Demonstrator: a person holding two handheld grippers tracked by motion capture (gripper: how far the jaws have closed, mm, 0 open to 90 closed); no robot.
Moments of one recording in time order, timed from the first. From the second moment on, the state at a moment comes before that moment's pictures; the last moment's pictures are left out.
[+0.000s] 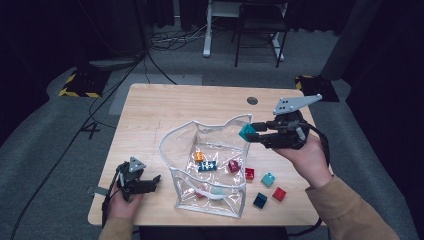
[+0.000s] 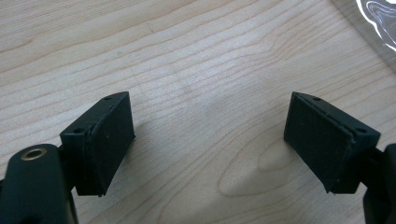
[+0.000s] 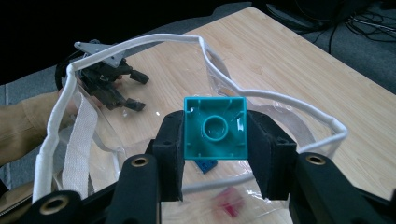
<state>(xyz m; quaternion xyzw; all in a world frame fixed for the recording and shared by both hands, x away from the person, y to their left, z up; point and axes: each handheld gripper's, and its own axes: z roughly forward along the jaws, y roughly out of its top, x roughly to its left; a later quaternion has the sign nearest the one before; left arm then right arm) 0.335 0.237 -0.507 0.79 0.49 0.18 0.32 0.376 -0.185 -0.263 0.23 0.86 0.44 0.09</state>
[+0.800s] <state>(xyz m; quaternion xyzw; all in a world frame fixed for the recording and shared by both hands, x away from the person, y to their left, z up) 0.335 0.237 -0.507 0.79 0.49 0.18 0.32 0.392 -0.112 -0.291 0.20 0.89 0.40 0.04</state>
